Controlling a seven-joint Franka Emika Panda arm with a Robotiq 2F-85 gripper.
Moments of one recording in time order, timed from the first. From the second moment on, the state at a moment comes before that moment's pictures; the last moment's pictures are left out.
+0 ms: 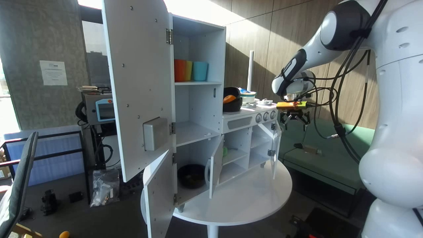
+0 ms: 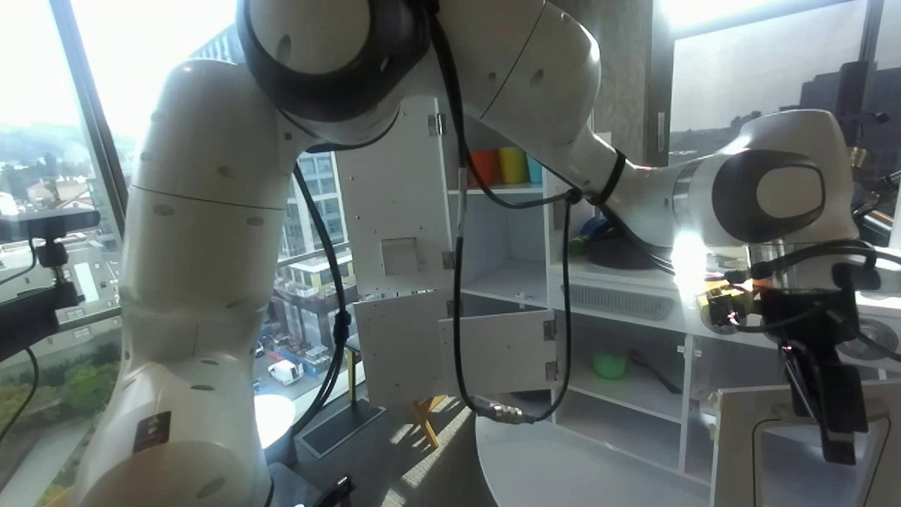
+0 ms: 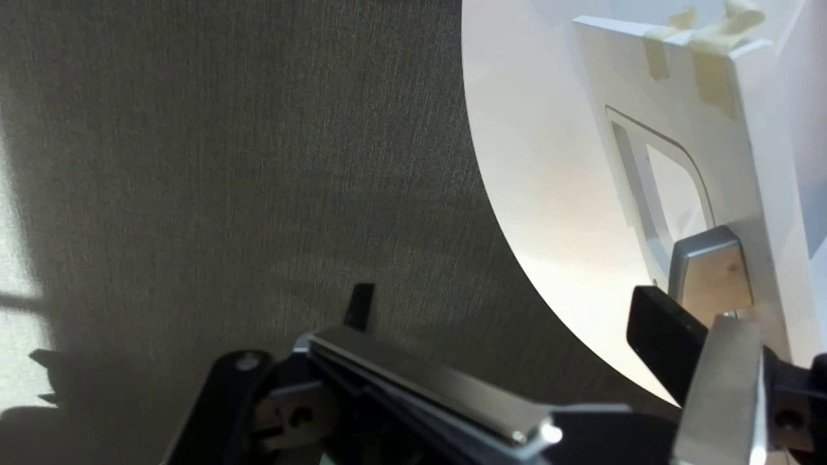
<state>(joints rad) -0.40 0.31 -0.40 -1.86 -0.15 2.18 0.70</state>
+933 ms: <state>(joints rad) -0.34 0.30 -0.33 -1.88 0.07 2.23 0.52</state>
